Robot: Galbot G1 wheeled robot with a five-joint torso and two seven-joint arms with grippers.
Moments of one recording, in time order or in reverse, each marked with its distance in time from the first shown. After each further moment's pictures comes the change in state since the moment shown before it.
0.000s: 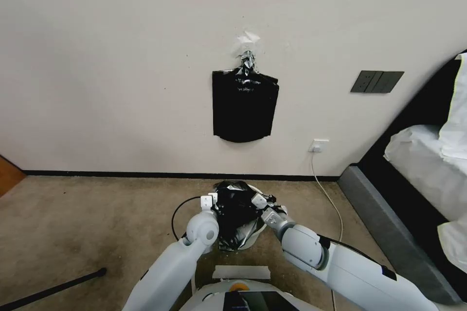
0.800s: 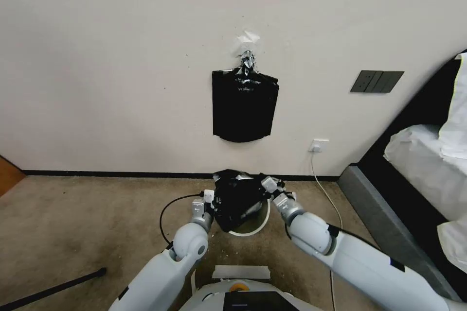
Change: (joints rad) left arm 0.147 0.166 -0.112 -0.185 0.419 -0.289 0.558; right arm 0.140 -0.146 0.110 -0.020 0.181 0.163 0.031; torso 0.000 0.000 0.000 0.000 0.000
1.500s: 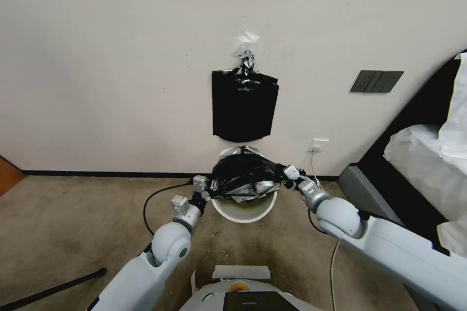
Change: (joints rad) left arm 0.034 -0.006 -0.102 -0.056 -0.276 -0.236 -0.003; right arm -0.301 -0.163 0.277 0.078 0.140 0.143 -0.131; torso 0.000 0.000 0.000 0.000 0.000
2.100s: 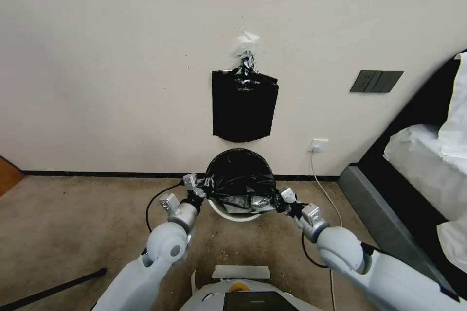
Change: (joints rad) left arm 0.036 0.001 -0.042 -0.045 -0.128 0.030 -0.054; right arm -0.208 0.206 0.033 -0.009 -0.033 0.103 0.005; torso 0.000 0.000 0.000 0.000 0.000
